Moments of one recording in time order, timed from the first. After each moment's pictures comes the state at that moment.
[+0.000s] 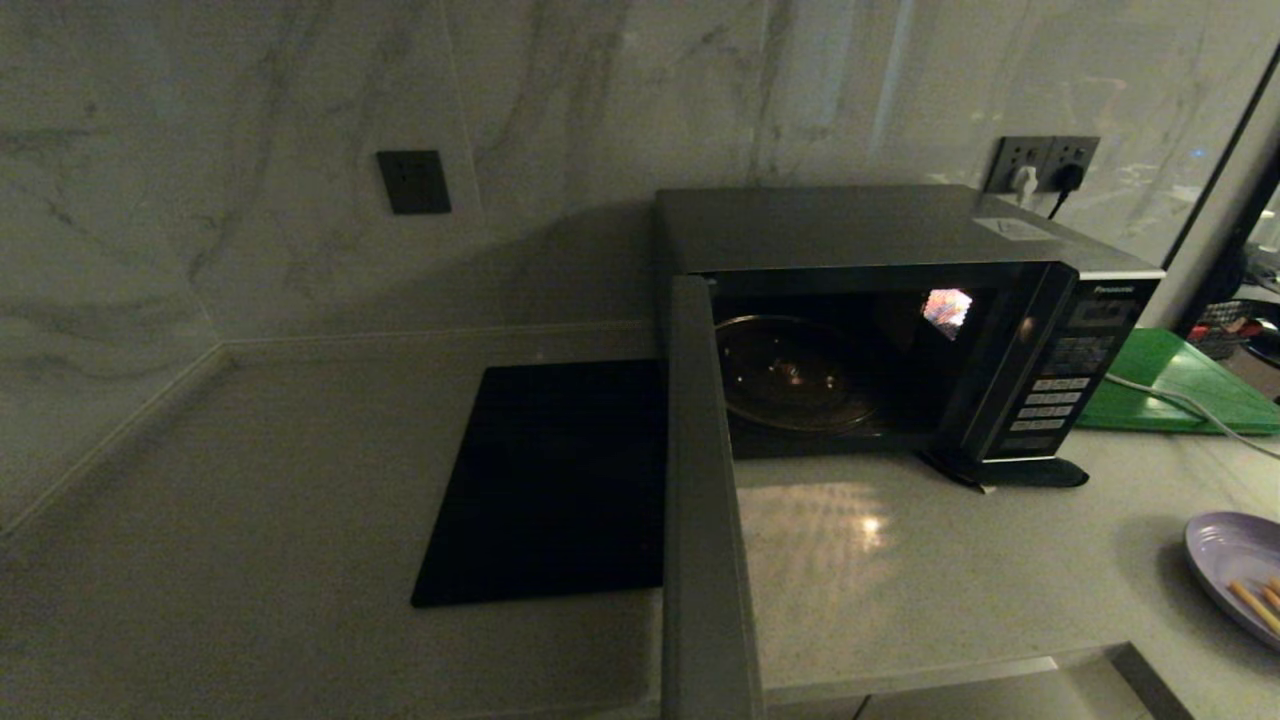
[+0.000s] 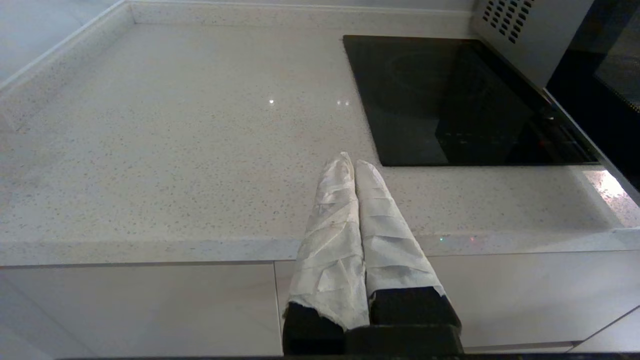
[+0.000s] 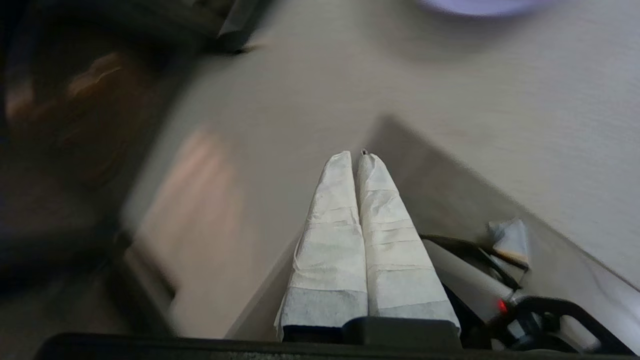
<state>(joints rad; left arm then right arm) 0.00 0.00 0.00 -0.01 0.03 -0.07 -0.39 1.10 -1.05 0.68 0.02 0.67</state>
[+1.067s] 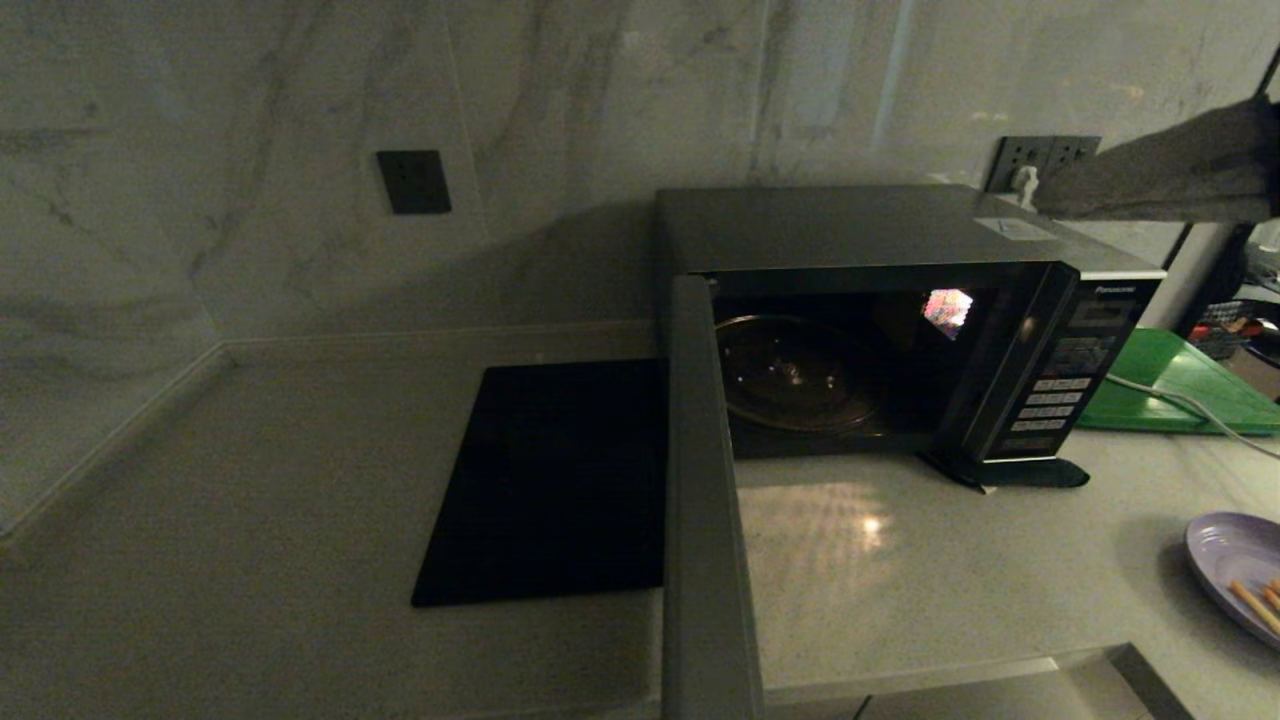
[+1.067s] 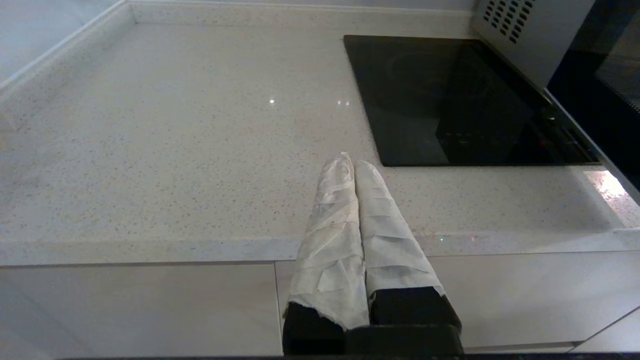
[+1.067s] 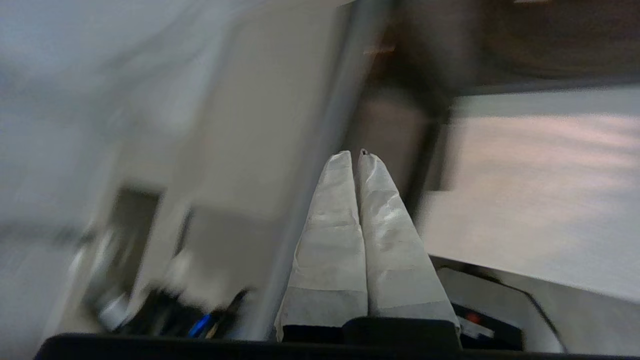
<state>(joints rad) 0.00 0.00 0.00 -0.01 0.03 -0.07 0.57 1.44 -1.82 0.74 0.09 0.65</state>
